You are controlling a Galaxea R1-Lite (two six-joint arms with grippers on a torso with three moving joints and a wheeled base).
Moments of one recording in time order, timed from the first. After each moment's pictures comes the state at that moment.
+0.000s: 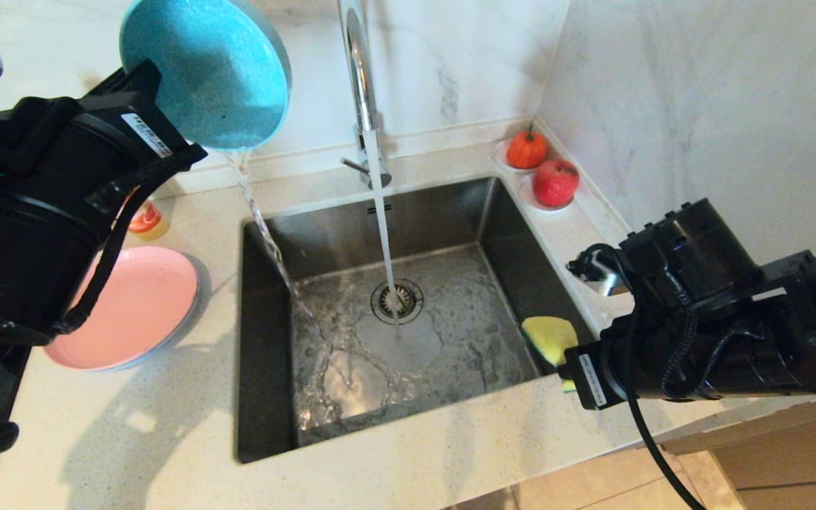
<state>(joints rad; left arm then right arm) -0.46 1.47 -0.76 -1.35 0.37 0.19 0.62 1.61 -1.15 0.31 -0.12 0.28</state>
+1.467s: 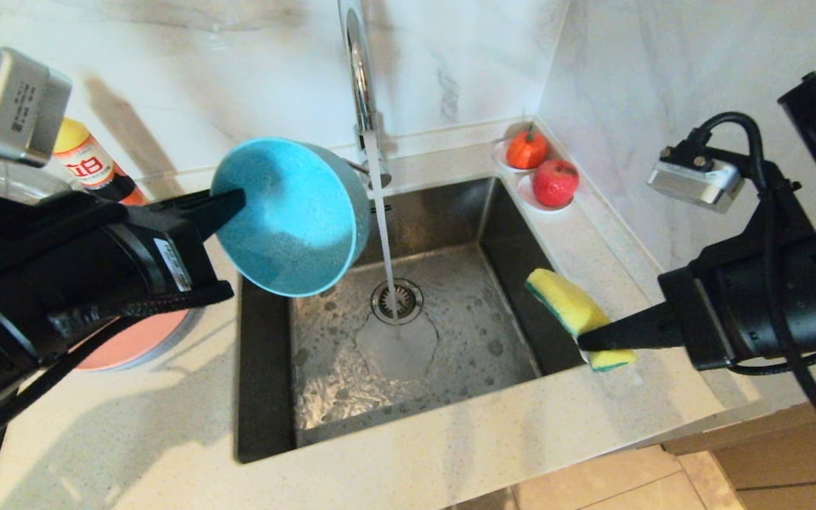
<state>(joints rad) -0.65 1.24 -0.75 -0.60 0.27 0.11 0.64 1.45 -1.48 0.69 0.24 0.37</state>
